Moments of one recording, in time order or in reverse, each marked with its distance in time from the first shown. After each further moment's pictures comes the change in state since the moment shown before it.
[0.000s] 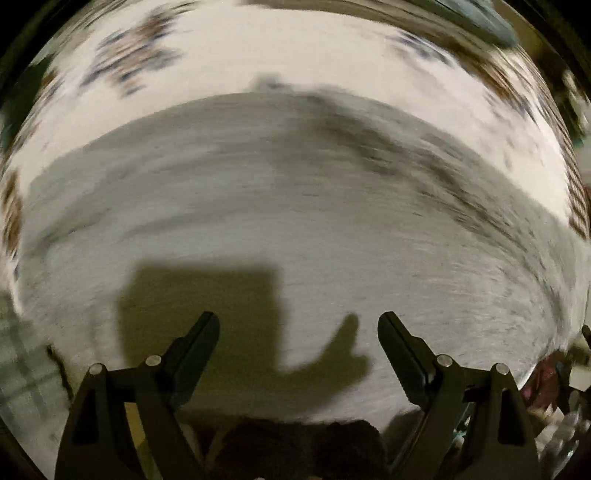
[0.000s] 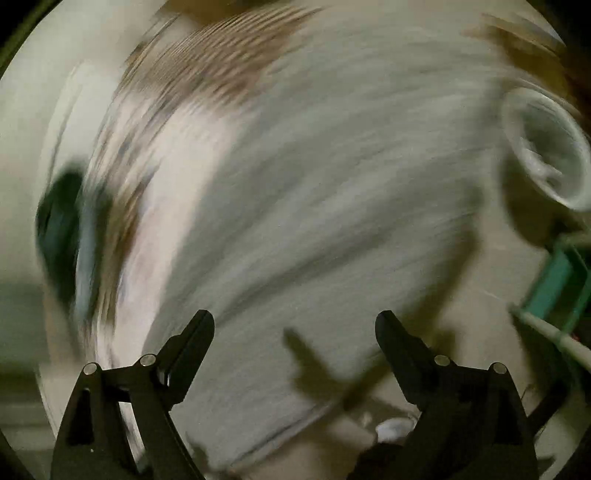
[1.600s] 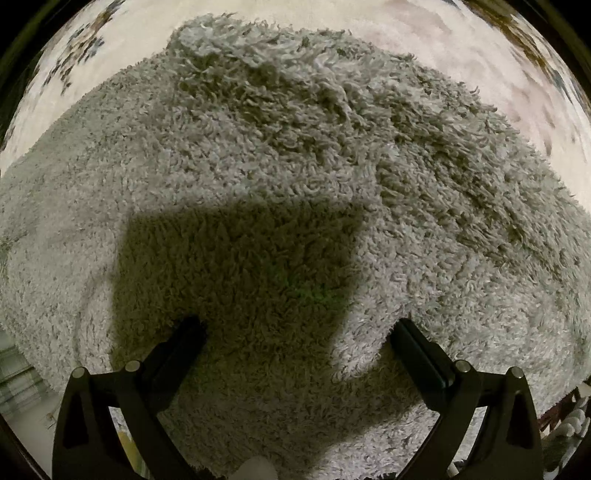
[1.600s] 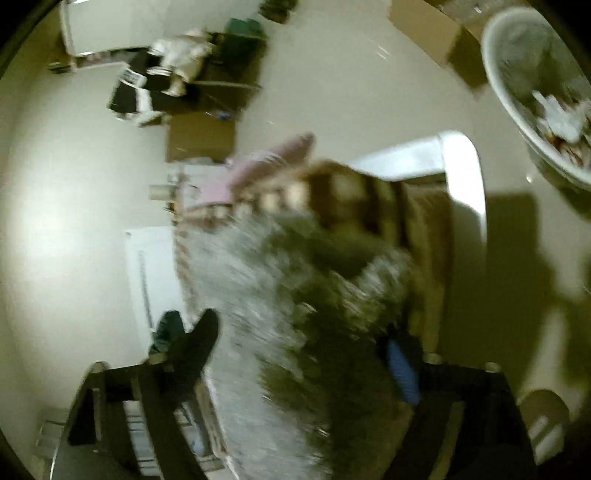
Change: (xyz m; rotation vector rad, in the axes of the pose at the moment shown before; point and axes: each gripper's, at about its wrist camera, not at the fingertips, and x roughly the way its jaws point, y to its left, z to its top) left arm 0.061 -0.040 0.033 -0.076 0.085 0.068; right arm 0.057 -0.148 0.127 0.352 -0.226 0.538
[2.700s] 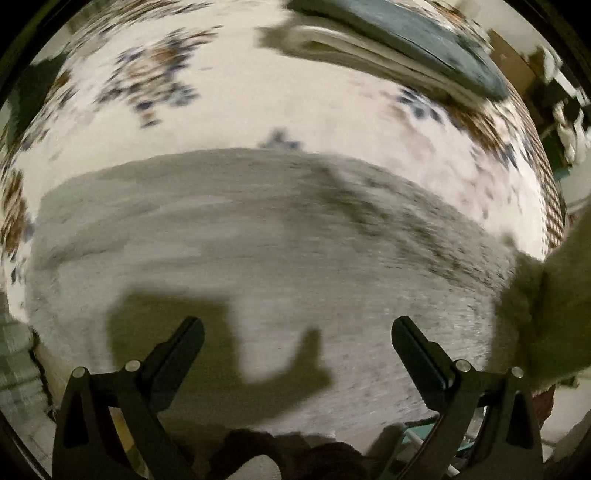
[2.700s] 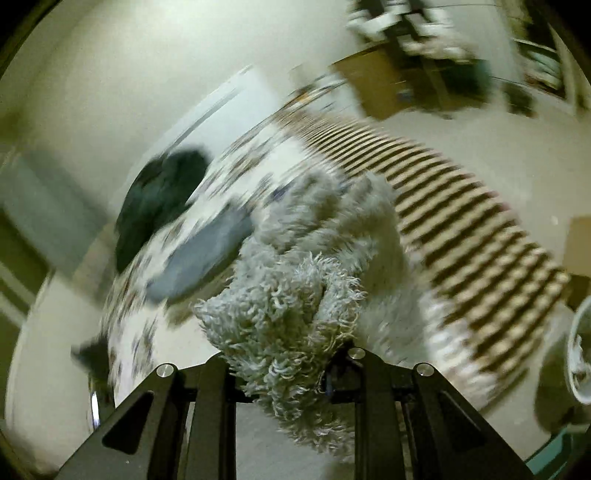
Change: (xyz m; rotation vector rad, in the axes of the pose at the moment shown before) left arm -0.092 0.113 -0.052 -0.019 -0.195 -0.158; right arm -0.004 0.282 -0.274 -1.007 0.211 -0.101
